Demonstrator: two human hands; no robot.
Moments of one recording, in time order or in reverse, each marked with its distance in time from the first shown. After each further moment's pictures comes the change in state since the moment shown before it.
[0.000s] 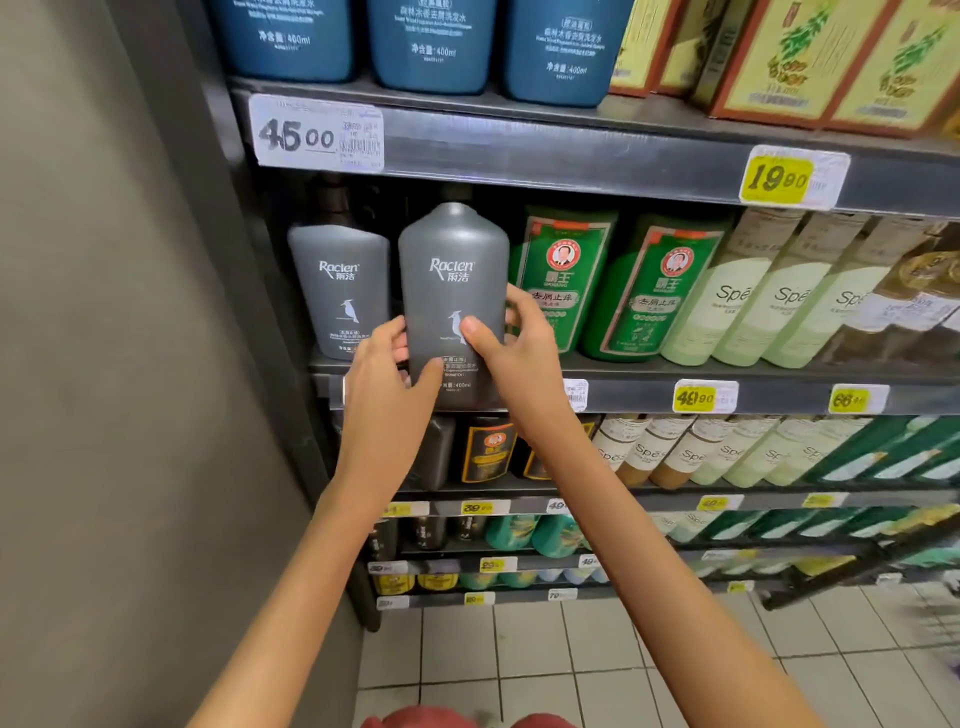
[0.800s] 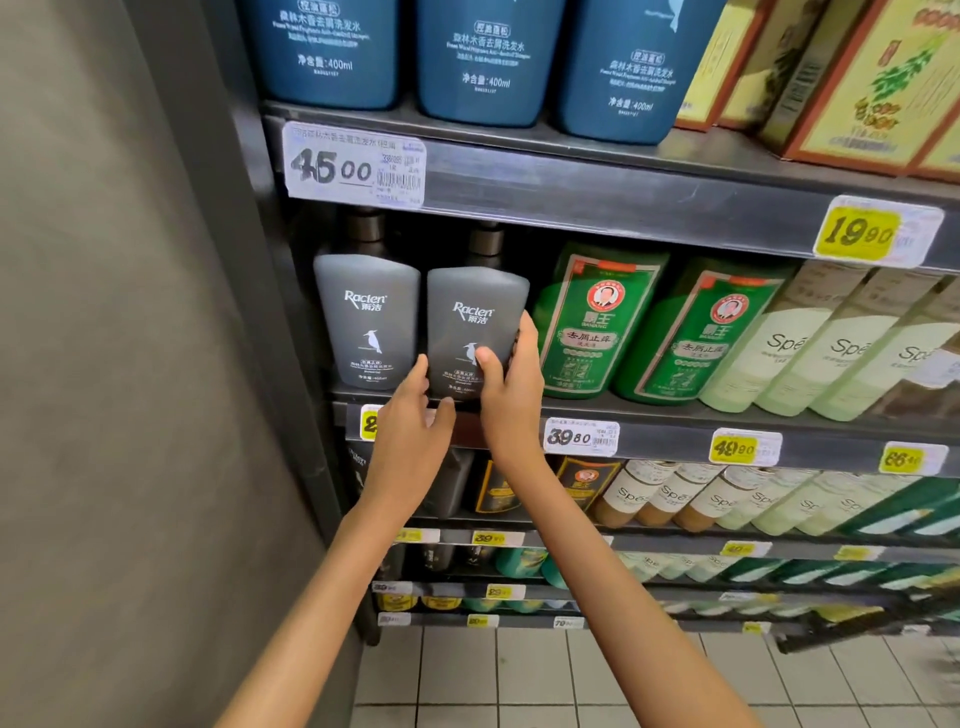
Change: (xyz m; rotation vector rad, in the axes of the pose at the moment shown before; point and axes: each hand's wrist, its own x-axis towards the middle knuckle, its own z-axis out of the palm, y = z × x) left_hand 0.031 -0.056 0.025 -0.110 -0.133 -0.074; right_hand 0.036 0.036 0.042 -0.097 0.130 -0.113
